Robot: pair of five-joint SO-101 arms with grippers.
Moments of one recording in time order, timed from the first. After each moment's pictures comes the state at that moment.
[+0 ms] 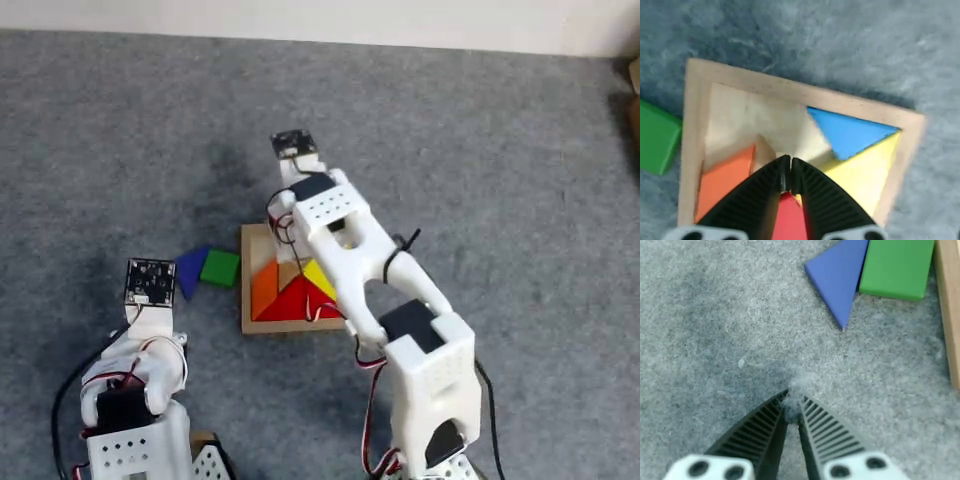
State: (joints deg) left arm -17.9 -104.1 96.0 74.8 -8.0; right arm -35.9 24.5 -4.3 66.2 -9.2
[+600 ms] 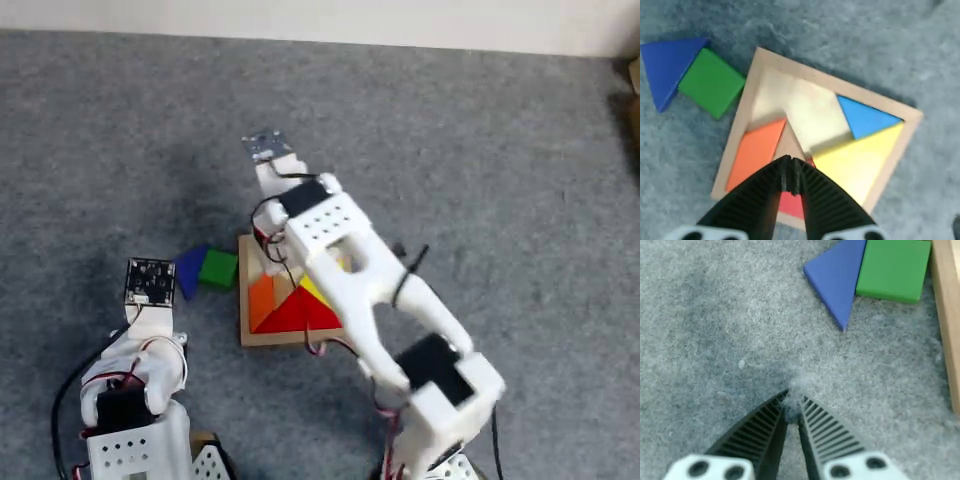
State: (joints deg) left arm -17.9 -104.1 96.0 74.6 -8.0; right arm -40.8 9.9 1.3 71.6 -5.6
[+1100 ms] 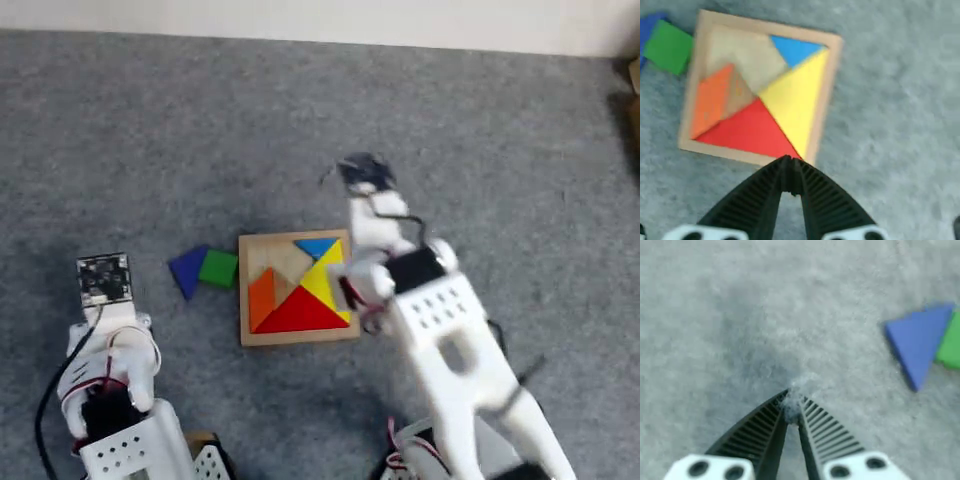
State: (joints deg) left arm -31.0 -104.1 96.0 61.4 -9.8; right arm -30.2 -33.0 36.4 71.6 -5.6
